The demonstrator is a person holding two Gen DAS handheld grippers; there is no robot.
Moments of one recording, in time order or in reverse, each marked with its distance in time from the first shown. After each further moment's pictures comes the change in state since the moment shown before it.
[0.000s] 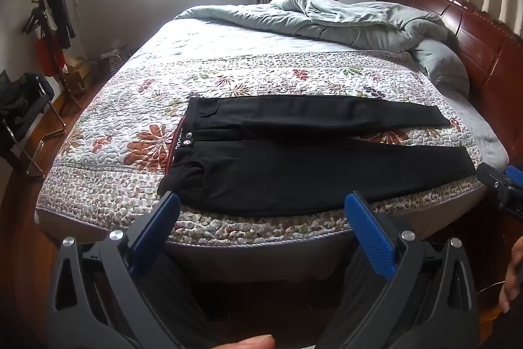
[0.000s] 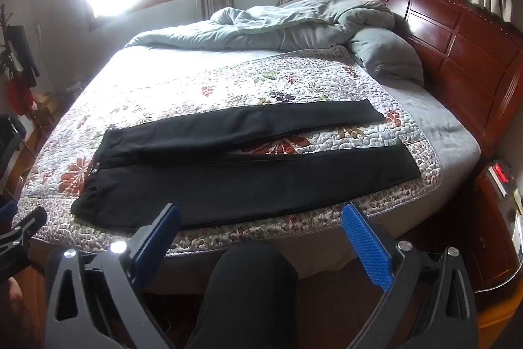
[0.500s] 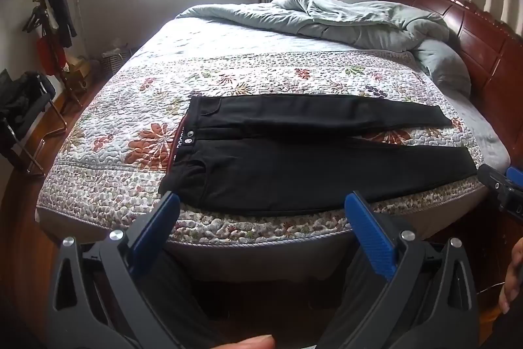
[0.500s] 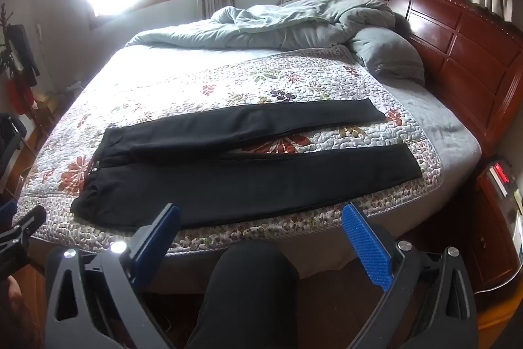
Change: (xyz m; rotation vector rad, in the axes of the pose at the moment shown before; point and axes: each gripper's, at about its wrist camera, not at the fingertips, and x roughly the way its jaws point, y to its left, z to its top) left arm 0.002 -0.002 -0.002 -0.002 0.010 0.005; right arm 0.004 0.002 -0.004 -0.005 -0.002 -0.001
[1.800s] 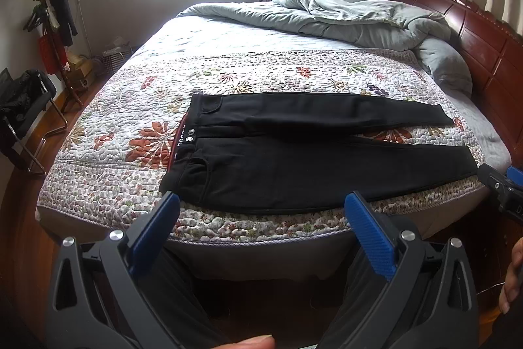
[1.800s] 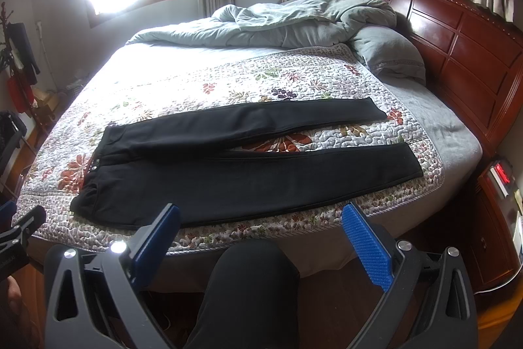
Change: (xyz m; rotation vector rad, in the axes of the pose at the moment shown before) left arm 0.002 0.006 -0.001 -0.004 0.004 0.000; right arm 0.002 0.001 -0.001 -0.002 0.009 0.002
